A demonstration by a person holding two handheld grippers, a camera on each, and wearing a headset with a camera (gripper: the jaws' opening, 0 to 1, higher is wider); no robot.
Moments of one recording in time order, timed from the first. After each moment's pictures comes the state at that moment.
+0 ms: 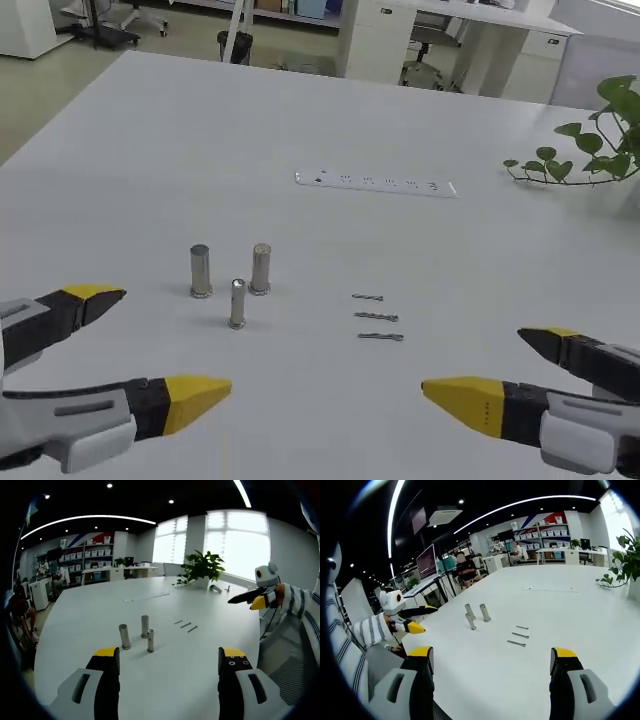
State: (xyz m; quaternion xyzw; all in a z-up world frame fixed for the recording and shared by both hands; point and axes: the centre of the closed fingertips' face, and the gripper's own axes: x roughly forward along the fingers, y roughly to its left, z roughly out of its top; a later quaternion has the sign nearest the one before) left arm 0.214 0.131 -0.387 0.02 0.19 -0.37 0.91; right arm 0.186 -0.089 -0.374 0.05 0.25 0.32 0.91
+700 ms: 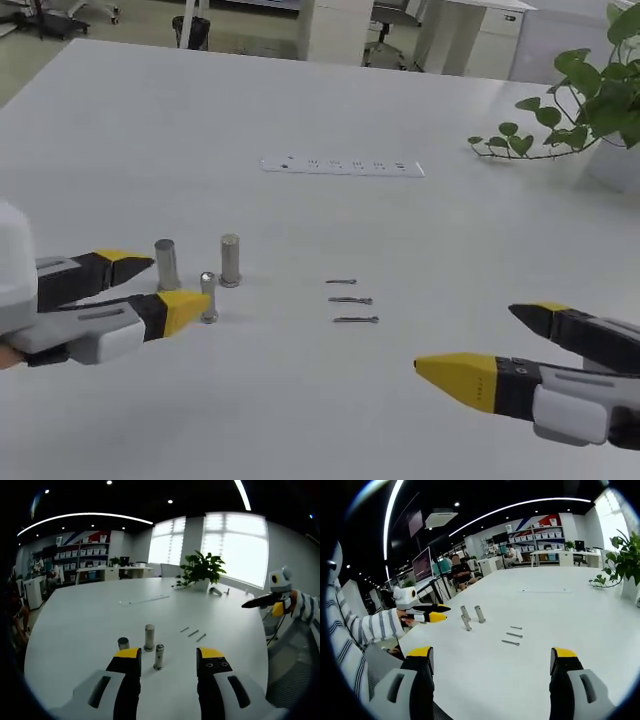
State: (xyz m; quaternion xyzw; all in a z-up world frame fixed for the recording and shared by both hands) left arm 0.274 0.116 -0.399 0.00 0.18 -0.40 0.90; right arm 0.184 -0.096 -0.370 0.05 0.25 0.29 0.92
